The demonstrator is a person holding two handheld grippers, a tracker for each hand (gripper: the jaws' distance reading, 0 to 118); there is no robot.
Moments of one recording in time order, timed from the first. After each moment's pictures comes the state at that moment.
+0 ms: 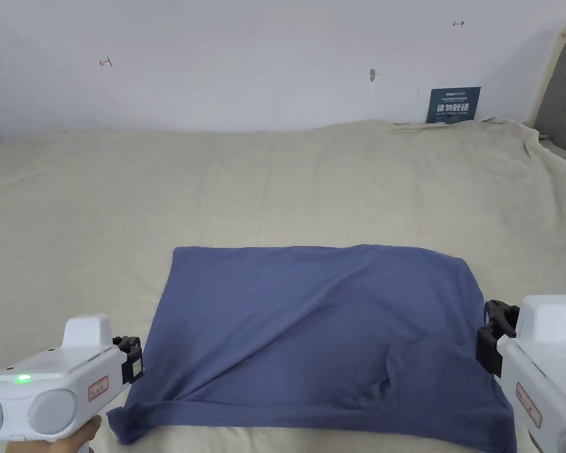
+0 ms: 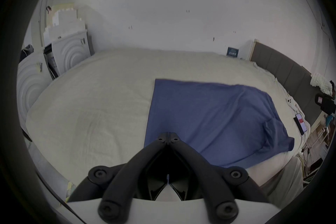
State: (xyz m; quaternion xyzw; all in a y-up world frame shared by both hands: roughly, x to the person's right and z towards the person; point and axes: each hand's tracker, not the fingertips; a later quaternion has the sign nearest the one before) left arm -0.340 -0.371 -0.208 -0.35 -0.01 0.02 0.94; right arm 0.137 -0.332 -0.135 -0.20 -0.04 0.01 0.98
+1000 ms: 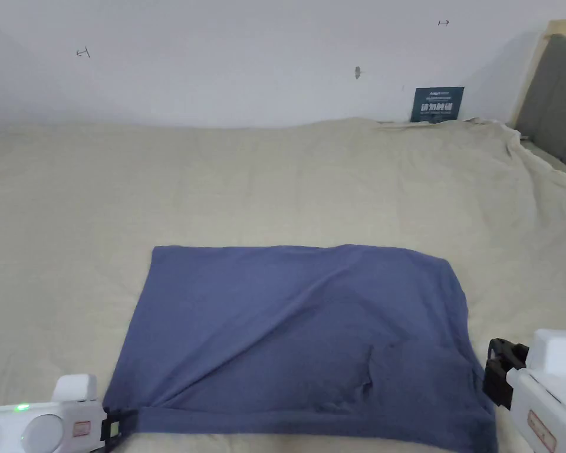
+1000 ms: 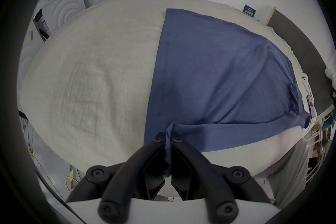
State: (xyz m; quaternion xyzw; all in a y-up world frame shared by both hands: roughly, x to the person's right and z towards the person) left arm -0.361 -0.468 -0.229 -0.50 0.00 0.03 0.87; right arm 0.172 -0.366 -0.134 -0.26 -0.06 -0.04 0.96
